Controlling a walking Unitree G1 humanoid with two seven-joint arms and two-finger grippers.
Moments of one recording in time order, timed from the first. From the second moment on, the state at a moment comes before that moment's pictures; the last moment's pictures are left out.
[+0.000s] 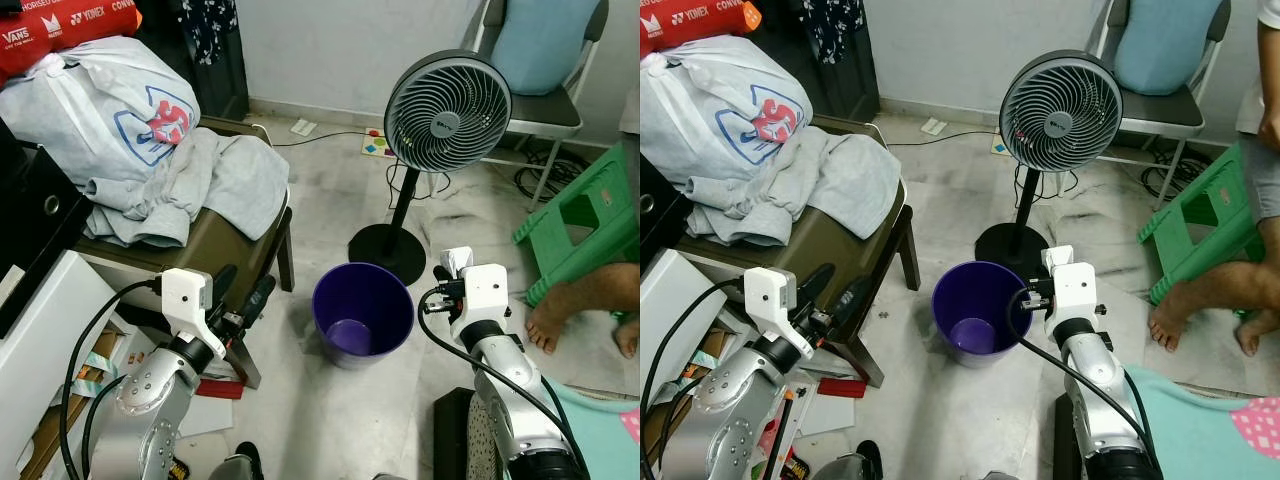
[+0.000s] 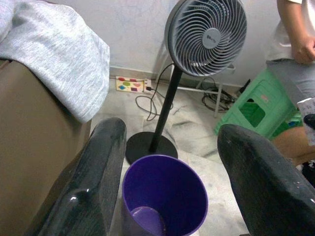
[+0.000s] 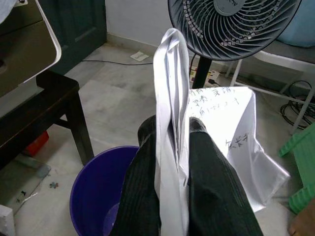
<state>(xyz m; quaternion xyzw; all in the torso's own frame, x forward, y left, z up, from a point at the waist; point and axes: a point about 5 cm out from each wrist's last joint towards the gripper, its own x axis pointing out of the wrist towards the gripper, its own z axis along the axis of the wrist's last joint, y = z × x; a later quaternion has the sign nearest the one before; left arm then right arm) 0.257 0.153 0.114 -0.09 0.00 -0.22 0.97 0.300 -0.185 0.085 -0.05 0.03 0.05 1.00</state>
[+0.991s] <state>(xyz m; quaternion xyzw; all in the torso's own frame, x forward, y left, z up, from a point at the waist) 0.261 0.148 0.114 -0.10 0.00 -0.22 0.97 0.303 -0.187 0.087 -0.06 0.02 0.05 1.00</state>
